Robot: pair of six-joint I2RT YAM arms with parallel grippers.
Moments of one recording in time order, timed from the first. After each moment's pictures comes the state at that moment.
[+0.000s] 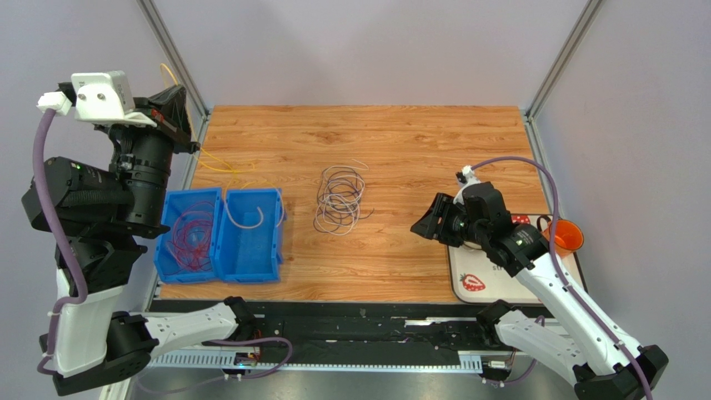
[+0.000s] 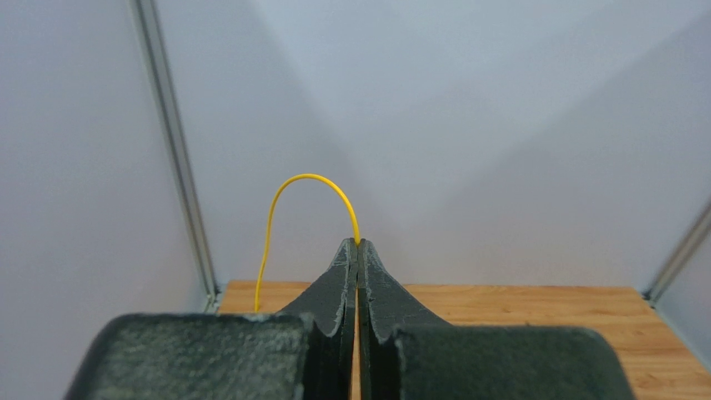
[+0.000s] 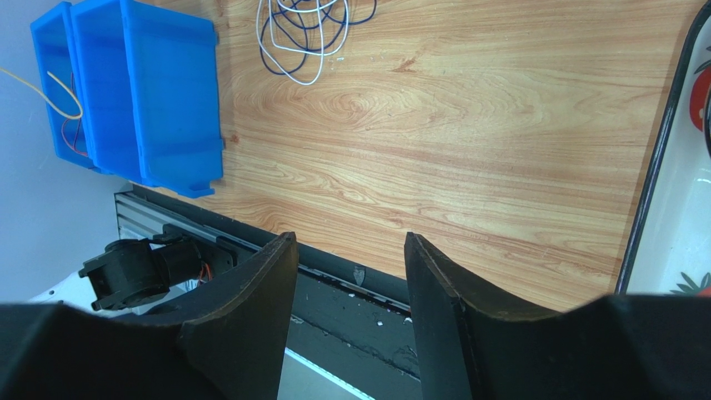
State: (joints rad) left arm -0.87 0.98 1.88 -0.47 -0.75 0.22; right arm 0.55 0.85 0.88 -0.71 -0.13 0.76
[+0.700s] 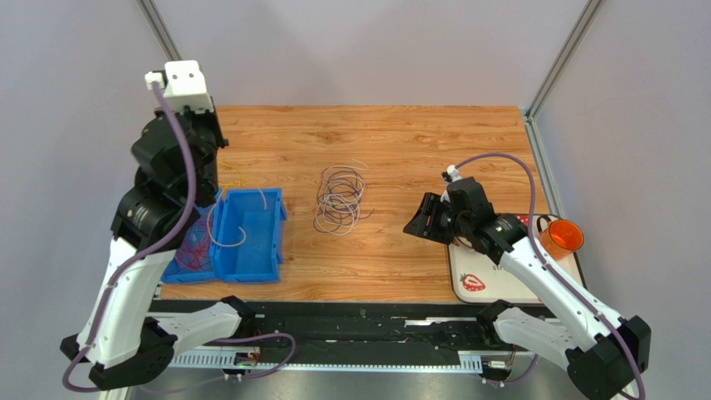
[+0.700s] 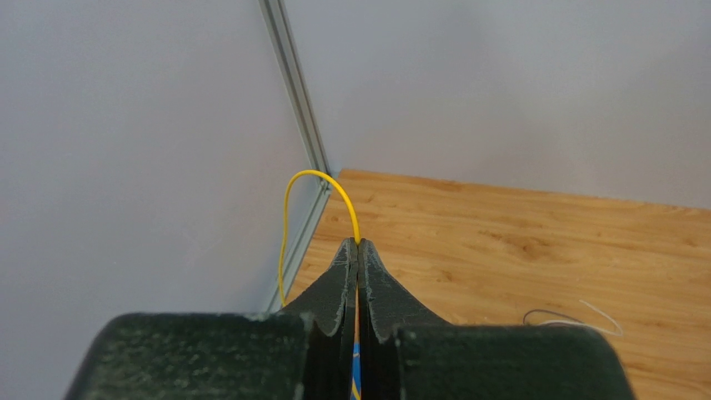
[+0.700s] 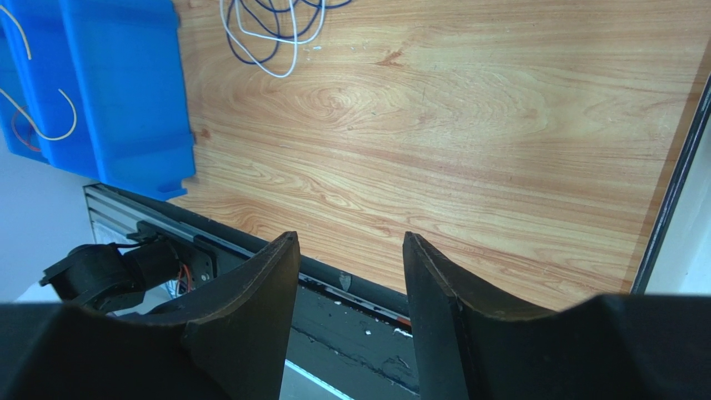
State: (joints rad) left arm -0.59 1.05 1.73 -0.63 -0.84 0.13; right arm 0.55 0.97 0.84 -0.63 -0.16 0.75
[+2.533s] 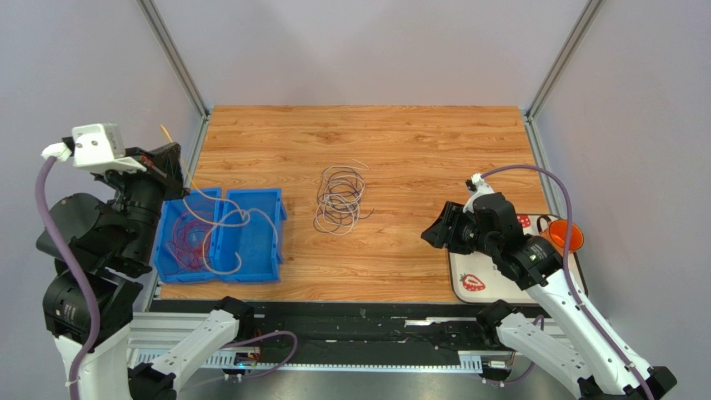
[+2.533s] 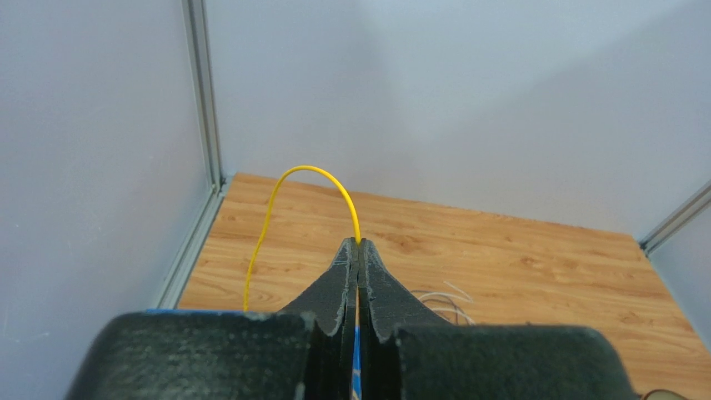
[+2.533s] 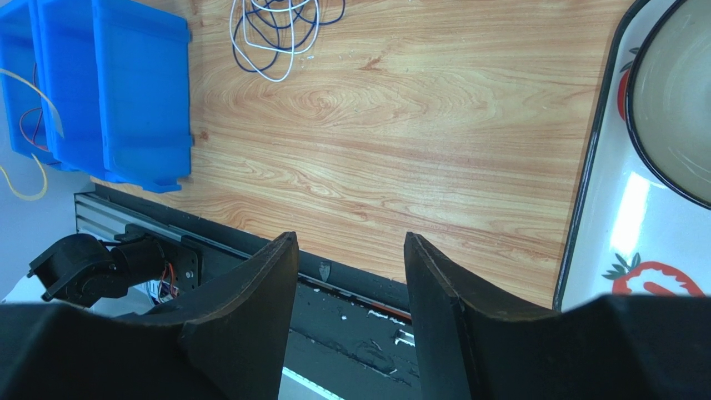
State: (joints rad) left arm -0.37 0.78 1.72 -0.81 -0.39 -0.15; right arm 0.55 0.74 0.85 -0.78 -0.07 0.69
